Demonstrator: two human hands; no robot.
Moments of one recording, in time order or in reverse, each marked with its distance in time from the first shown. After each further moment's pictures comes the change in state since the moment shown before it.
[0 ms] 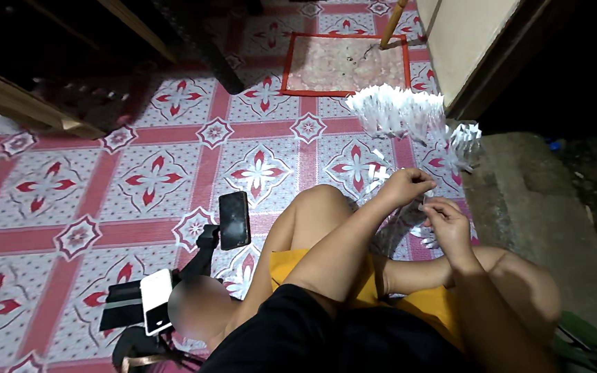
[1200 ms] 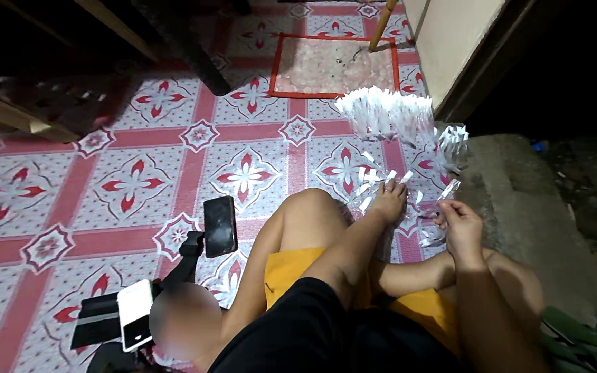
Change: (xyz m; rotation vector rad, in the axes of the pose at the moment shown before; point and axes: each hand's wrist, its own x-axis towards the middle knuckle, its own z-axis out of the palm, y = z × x) left_hand 0.053 -0.162 0.077 1.089 -0.086 0.049; right_hand 0.017 0.048 -0.049 0.241 0.155 0.160
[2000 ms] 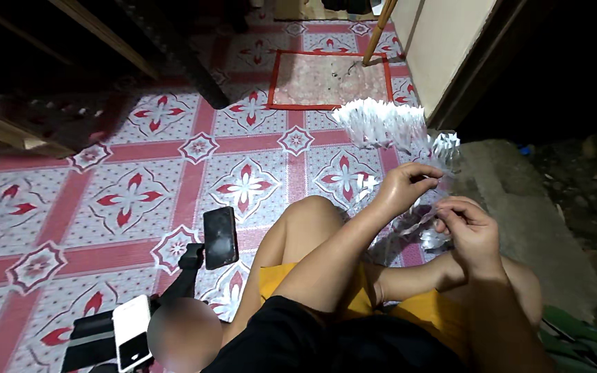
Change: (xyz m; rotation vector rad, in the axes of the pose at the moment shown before) left_hand -0.083 0.042 -0.229 -1.187 0.392 0.135; right_hand -0.043 -0.124 0.016 -0.052 -0.207 -0.397
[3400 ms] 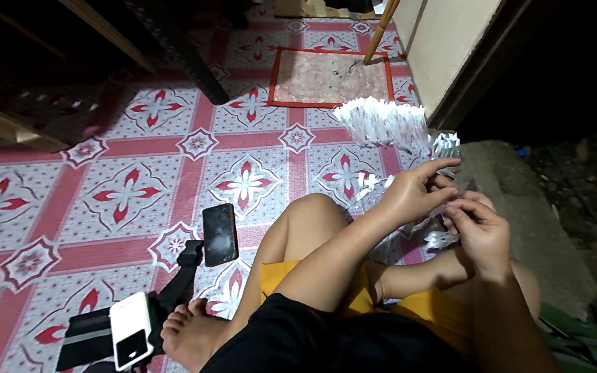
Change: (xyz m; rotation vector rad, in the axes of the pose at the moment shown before) left_hand -0.011 0.022 0.003 -0.079 -0.097 0.131; right_hand -0.007 -0.005 -0.009 -0.085 0.075 0.043
